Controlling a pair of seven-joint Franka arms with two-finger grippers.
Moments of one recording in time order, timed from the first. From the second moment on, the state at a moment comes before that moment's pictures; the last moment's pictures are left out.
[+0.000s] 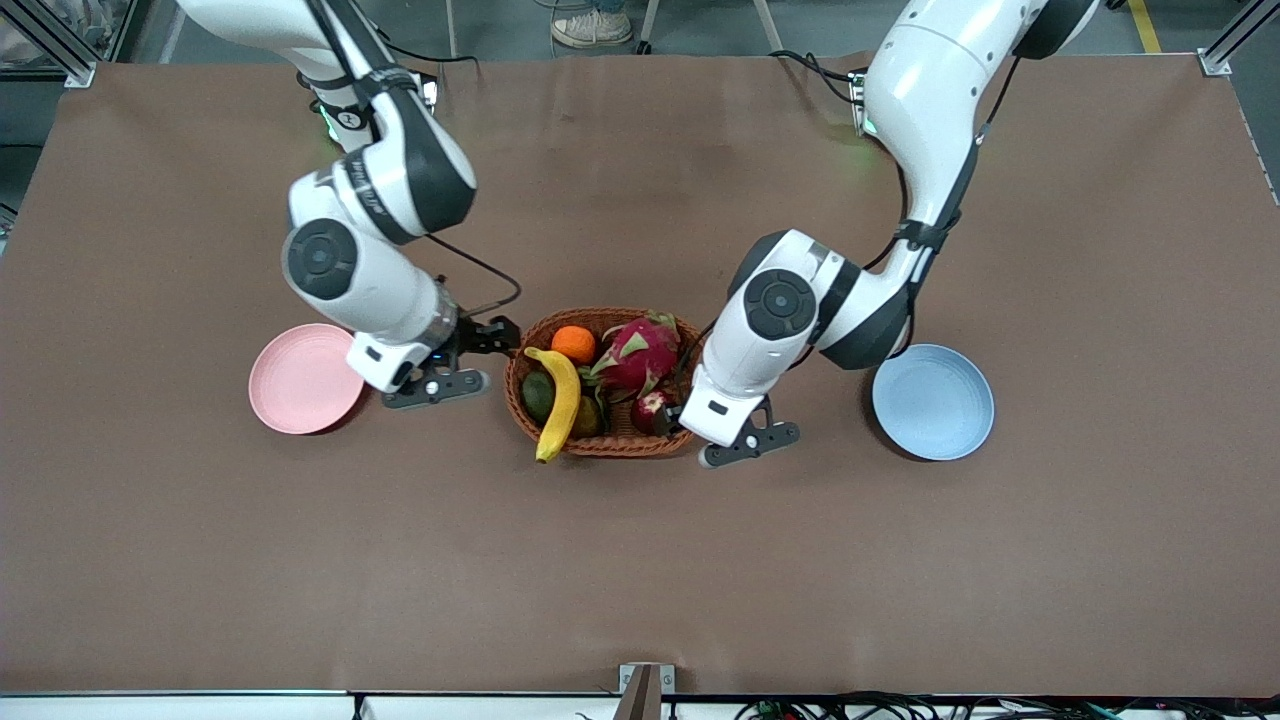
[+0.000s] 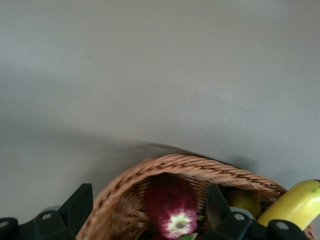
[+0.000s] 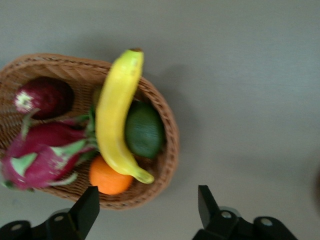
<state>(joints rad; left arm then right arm) -0.54 0.73 -0.11 -1.37 -0.02 2.29 -0.91 0.50 0.35 -0.03 -1.73 0.21 2.07 0.23</state>
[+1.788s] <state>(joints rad) -0.63 0.85 -0.11 -1.36 -0.02 2.39 -1.07 0.57 0.65 -0.04 -1.57 0.21 2.25 0.32</state>
